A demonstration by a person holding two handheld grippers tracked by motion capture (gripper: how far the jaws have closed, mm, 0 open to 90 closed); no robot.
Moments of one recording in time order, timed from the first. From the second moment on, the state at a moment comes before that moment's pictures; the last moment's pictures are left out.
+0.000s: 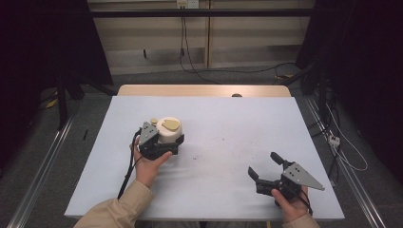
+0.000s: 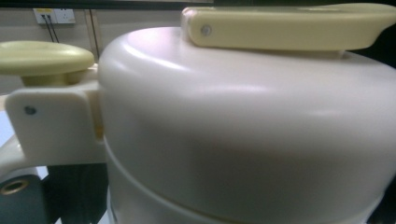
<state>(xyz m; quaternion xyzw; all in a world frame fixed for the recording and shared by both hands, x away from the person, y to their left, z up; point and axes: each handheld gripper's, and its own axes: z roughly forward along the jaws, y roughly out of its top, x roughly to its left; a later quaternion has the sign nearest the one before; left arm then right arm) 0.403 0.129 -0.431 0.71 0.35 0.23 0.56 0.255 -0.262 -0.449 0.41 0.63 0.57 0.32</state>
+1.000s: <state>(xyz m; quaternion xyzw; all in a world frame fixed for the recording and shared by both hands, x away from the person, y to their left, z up) 0.413 0.103 -0.431 0.72 0.34 0.21 0.57 0.256 -0.262 -0.449 0.41 0.63 0.57 0.32</state>
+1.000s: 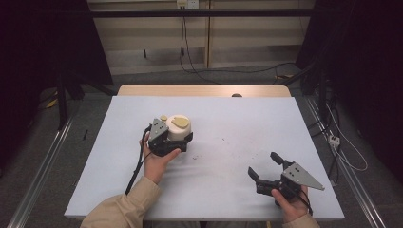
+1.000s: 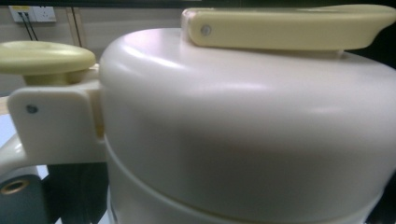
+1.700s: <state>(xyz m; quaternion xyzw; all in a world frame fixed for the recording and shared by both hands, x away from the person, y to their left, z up) 0.423 0.084 -0.434 0.72 0.34 0.19 0.57 0.256 -0.262 -0.450 0.41 0.64 0.57 0.32</state>
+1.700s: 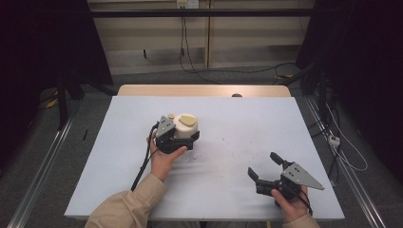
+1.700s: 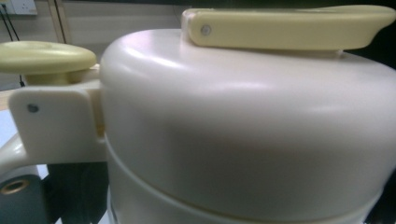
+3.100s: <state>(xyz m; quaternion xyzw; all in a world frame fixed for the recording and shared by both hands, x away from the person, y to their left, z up) 0.443 0.045 -0.442 0.72 0.34 0.17 0.58 0.255 -0.263 -0.451 0.42 0.64 0.57 0.32</state>
